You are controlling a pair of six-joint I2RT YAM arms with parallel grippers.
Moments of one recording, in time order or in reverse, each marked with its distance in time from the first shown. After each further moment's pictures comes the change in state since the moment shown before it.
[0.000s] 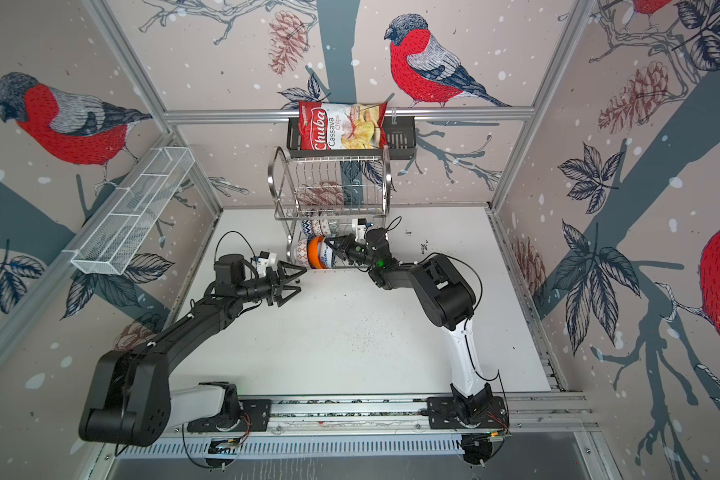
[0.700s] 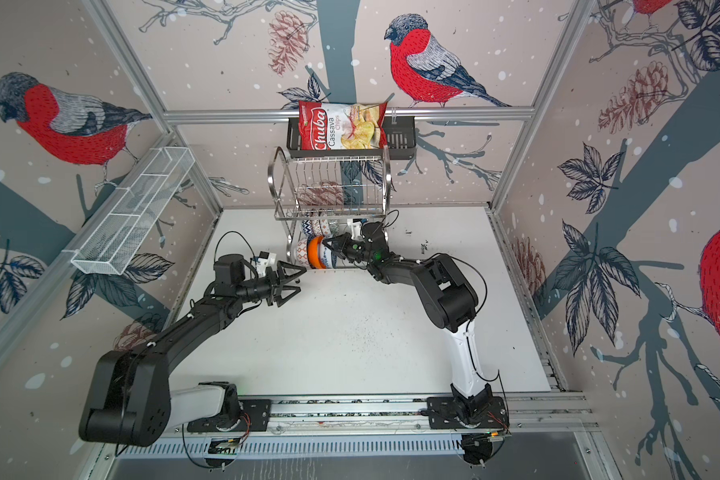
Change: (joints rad) left arm 0.002 -0.001 0.000 0.000 0.000 0.000; right arm 0.003 -0.024 0.082 -0.238 -0.038 -0.166
